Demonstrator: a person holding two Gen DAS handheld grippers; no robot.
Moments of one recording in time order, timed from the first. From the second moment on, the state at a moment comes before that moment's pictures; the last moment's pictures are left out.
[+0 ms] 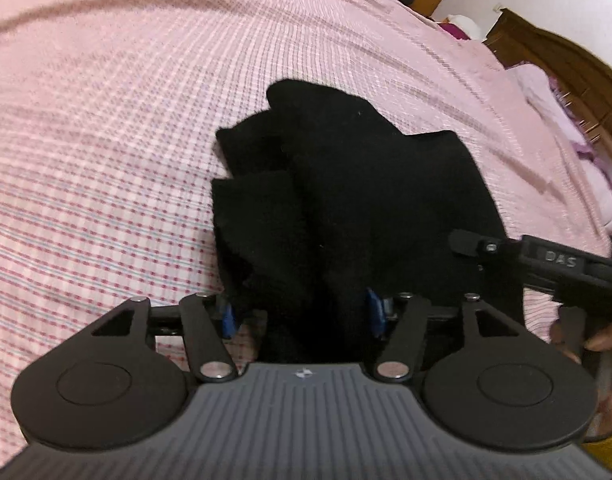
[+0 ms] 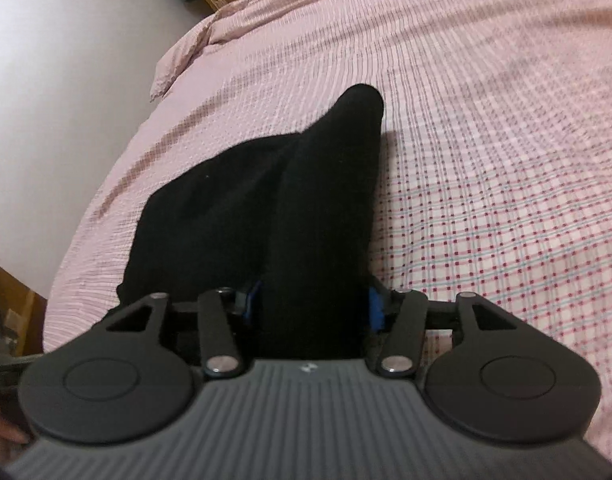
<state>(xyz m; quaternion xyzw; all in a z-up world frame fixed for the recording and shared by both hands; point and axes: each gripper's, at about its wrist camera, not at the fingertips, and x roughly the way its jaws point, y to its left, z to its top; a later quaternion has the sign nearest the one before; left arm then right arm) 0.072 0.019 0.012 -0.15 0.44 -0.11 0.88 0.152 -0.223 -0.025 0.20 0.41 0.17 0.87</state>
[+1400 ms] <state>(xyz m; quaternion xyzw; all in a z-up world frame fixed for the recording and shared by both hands) 0.003 -0.005 -0.017 -0.02 0.45 -0.02 0.89 0.027 -0.207 -0.063 0.12 0.41 0.10 0.90</state>
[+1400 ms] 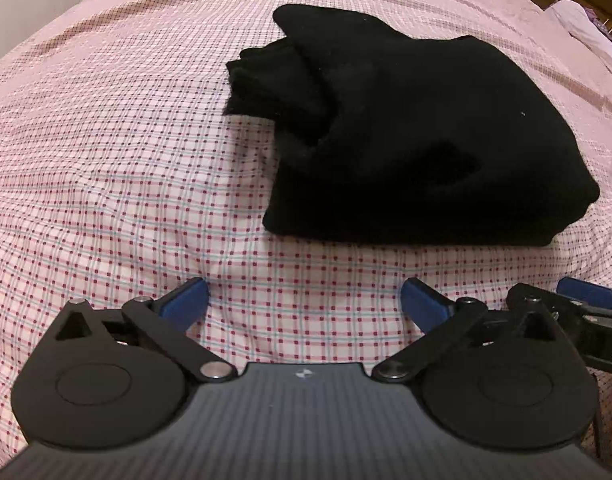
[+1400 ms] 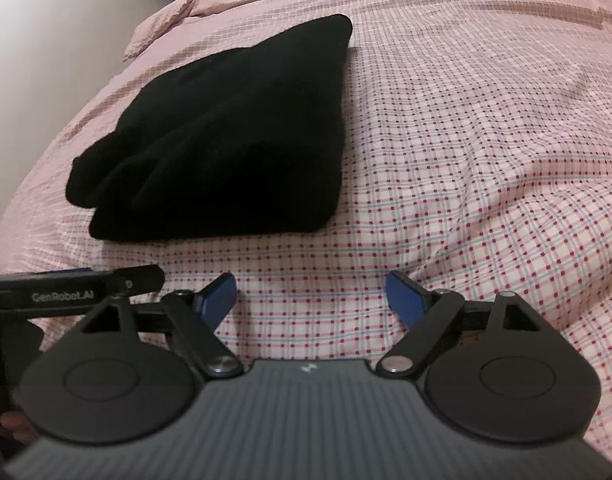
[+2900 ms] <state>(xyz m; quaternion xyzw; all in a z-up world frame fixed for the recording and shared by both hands) 0.001 -0.002 -0.020 -0.02 0.44 -0.01 0.90 0.021 -0.207 -0.064 0.14 0.40 0.11 0.90</state>
